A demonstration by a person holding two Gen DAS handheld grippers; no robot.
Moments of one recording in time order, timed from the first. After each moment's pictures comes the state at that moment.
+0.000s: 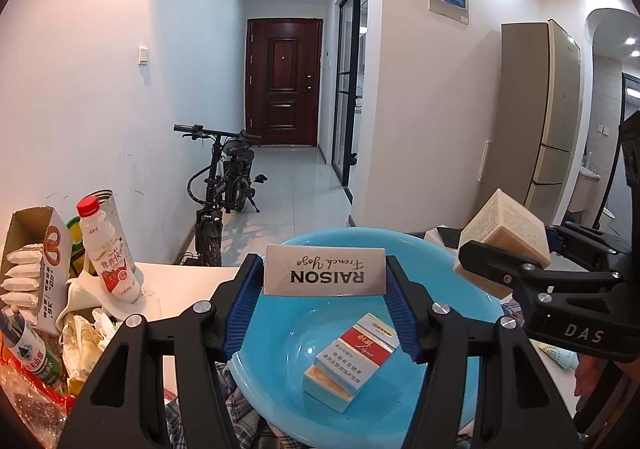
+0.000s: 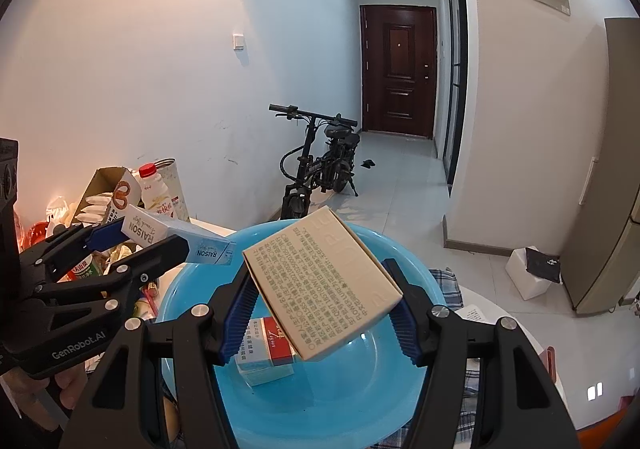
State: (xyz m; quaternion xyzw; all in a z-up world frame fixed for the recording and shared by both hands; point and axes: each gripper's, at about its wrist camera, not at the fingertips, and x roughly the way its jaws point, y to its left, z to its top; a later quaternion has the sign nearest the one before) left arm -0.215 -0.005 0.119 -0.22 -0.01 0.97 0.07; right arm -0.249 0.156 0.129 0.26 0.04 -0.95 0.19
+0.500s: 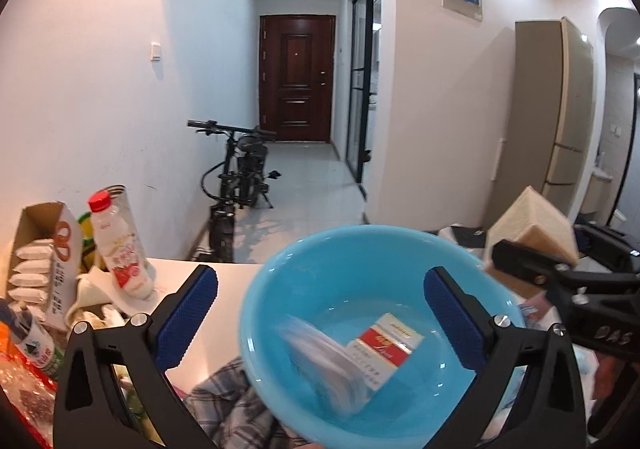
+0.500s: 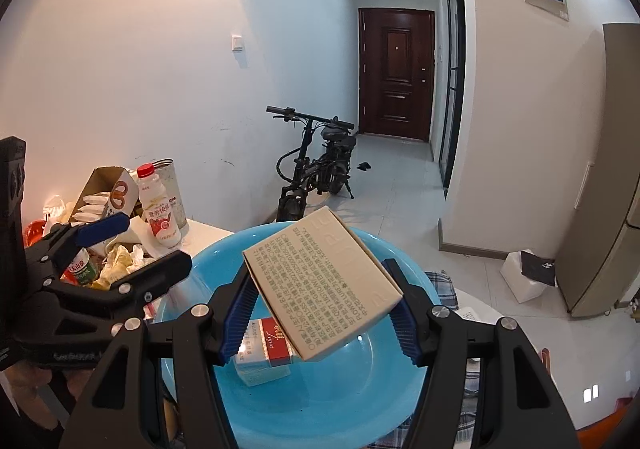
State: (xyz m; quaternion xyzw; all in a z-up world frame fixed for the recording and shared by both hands) left arm -0.222 -0.011 0.118 -0.23 -0.01 0.97 0.04; right arm -0.246 0.157 0.131 0.26 0.04 -0.95 0.18
